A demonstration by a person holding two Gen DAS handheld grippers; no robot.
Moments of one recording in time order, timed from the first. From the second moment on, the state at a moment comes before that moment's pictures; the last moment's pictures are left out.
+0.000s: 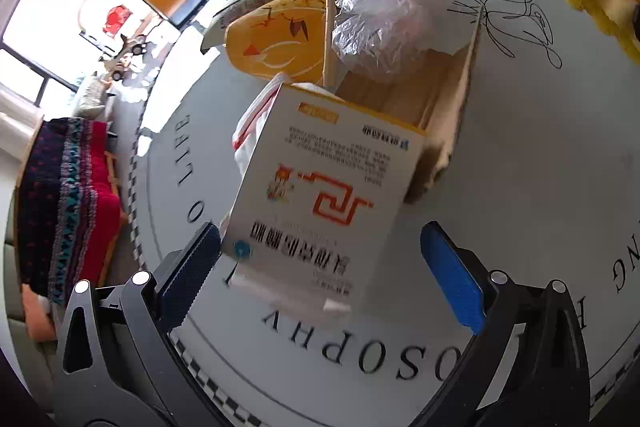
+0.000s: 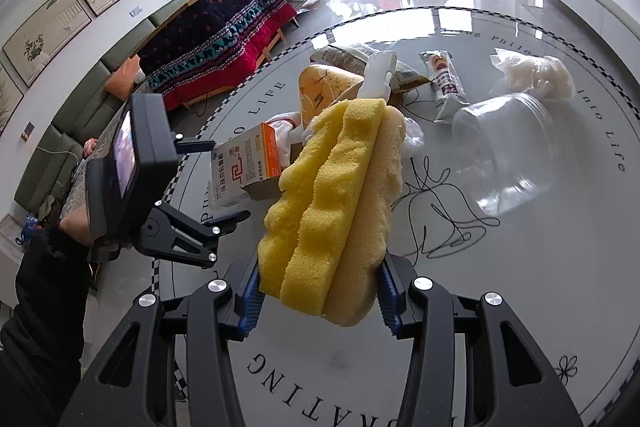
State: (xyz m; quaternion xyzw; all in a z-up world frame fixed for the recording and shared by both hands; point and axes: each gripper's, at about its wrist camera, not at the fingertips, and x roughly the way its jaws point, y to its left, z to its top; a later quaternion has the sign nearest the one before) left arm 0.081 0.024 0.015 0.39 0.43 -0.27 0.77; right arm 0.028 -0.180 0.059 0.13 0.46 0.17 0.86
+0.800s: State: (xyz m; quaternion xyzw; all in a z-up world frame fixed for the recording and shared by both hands) left arm 0.052 0.097 0.050 0.15 0.44 -0.27 0.84; right arm -0.003 -0.140 0.077 0.11 0.45 0.20 0.86
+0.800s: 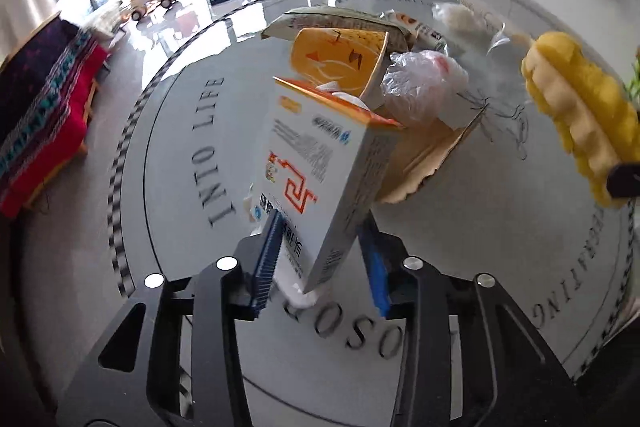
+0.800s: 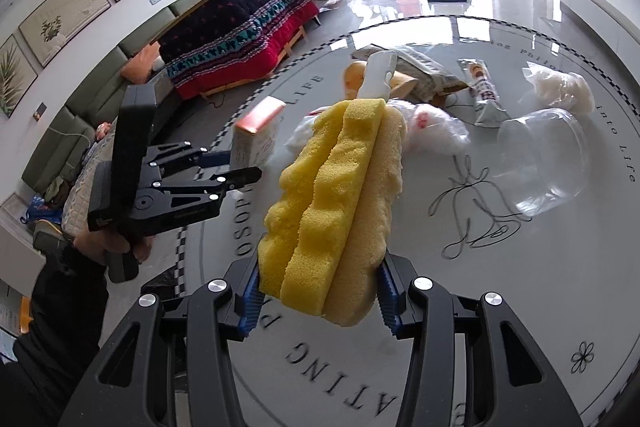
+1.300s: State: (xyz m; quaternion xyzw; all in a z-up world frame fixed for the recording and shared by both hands) left arm -0.004 0.175 0.058 -0.10 0.36 -0.10 0.92; right arm -0.046 -0.077 0.097 0.06 0.44 0.25 0.86
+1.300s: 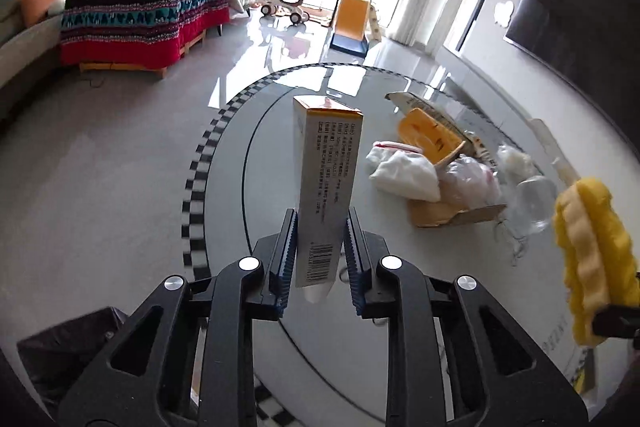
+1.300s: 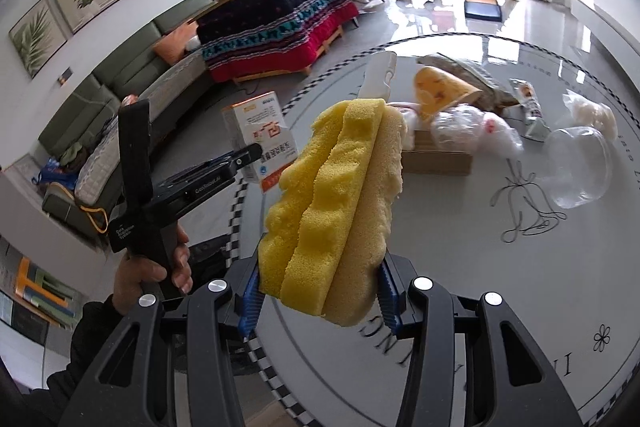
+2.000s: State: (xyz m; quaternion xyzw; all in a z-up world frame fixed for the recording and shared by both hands) left arm -0.218 0.353 0.053 -0.16 0.36 0.12 0.91; right arm -0.129 0.153 0.061 -0.07 0.49 0.47 0.73
